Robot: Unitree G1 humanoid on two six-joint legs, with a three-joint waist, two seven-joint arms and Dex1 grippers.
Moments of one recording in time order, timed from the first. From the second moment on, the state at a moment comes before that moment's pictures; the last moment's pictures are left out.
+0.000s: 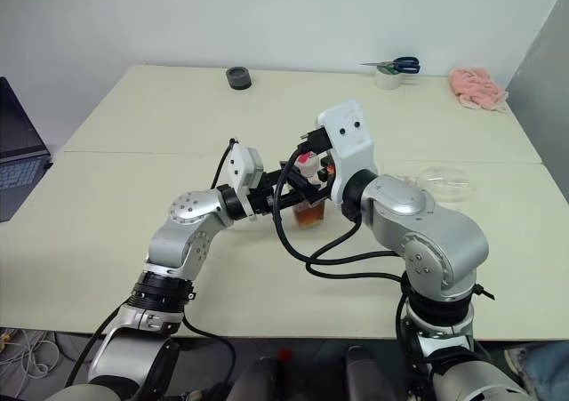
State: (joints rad) left arm -0.61 0.33 -0.09 0.17 -0.33 0.17 -0.93; right arm -0.75 -0.12 0.02 -0.64 0.44 1.37 0.10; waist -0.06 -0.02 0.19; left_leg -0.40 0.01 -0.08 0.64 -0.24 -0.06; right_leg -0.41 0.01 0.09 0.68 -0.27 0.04
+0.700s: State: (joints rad) left arm -0.61 0.33 -0.09 0.17 -0.33 0.17 -0.93; right arm -0.75 -0.08 0.03 -0.61 0.42 1.36 0.08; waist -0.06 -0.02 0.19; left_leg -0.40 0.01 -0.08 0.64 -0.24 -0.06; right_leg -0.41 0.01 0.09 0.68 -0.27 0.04
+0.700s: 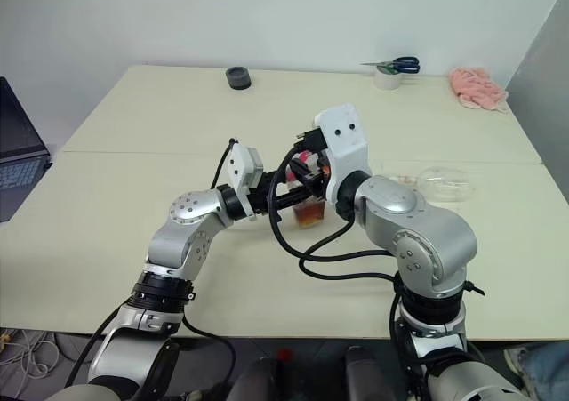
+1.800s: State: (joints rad) left arm -0.57 0.36 -0.08 0.05 -0.36 0.26 -0.96; right arm -0.86 -0.52 0.18 -0.02 0.44 0.65 1.00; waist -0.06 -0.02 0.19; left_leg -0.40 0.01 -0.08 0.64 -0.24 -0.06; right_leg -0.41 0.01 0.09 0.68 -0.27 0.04
